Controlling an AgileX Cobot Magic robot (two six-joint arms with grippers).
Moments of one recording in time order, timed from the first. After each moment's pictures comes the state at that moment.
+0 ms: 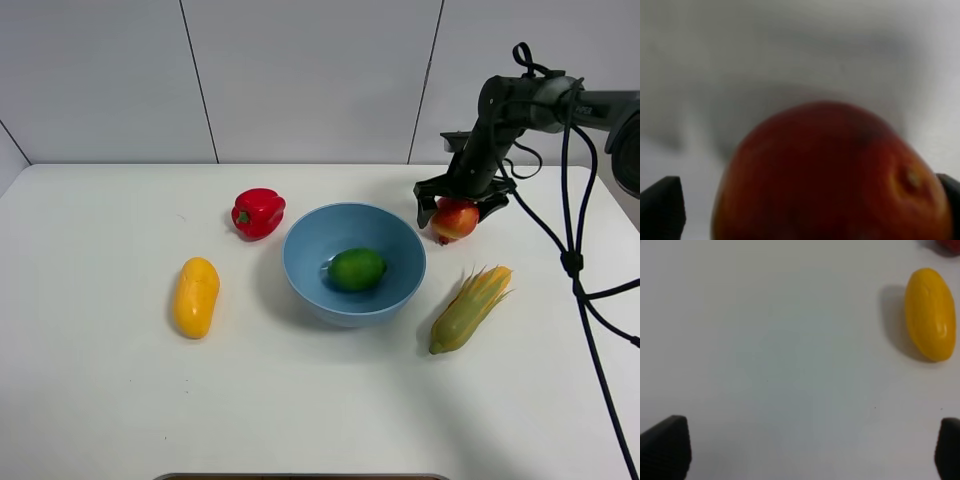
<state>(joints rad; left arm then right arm) 0.07 0.00 -0.46 -0.06 1.11 0.11 0.10 2.33 -1.79 0.13 1.01 -0.07</state>
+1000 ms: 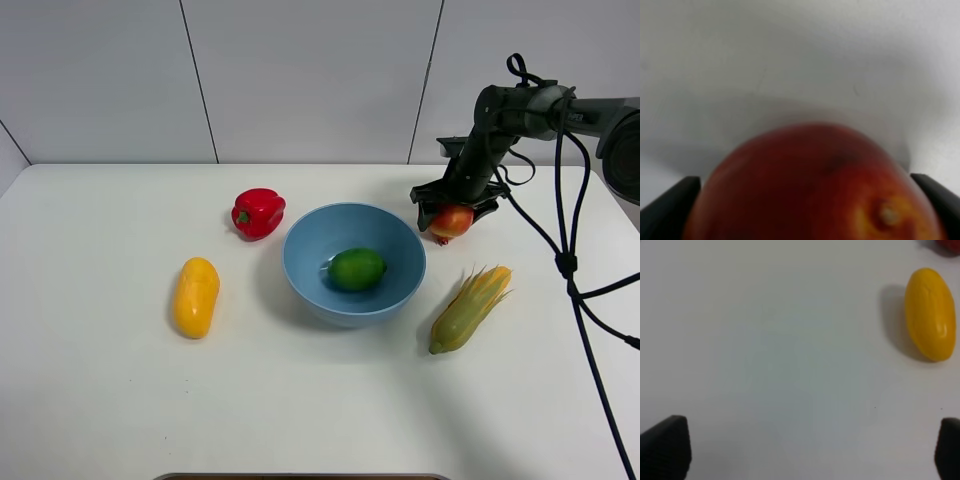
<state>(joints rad) 0.07 0.00 -0.46 -0.06 1.11 0.11 0.10 2.36 -1.79 0.14 0.96 -0.09</state>
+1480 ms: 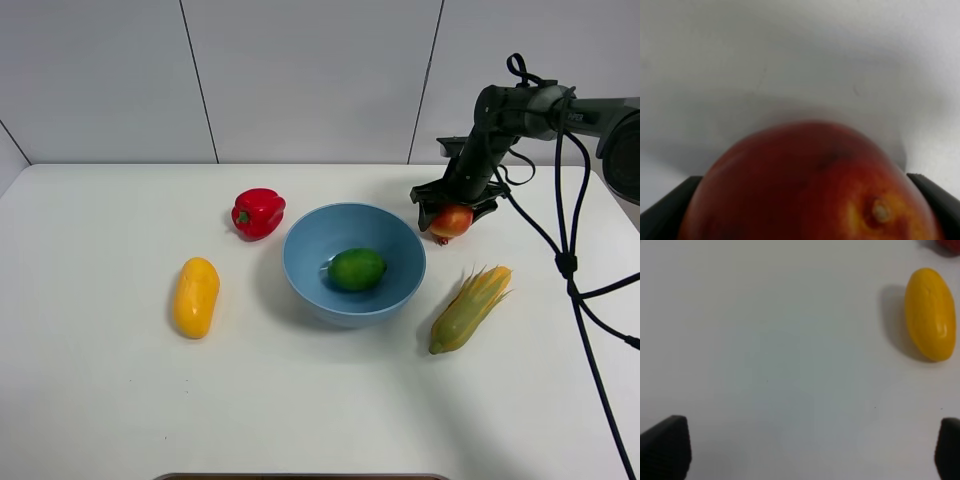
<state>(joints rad) 0.07 0.00 -0.46 -0.06 1.11 0.11 0.10 2.36 -1.79 0.14 0.96 -0.09</state>
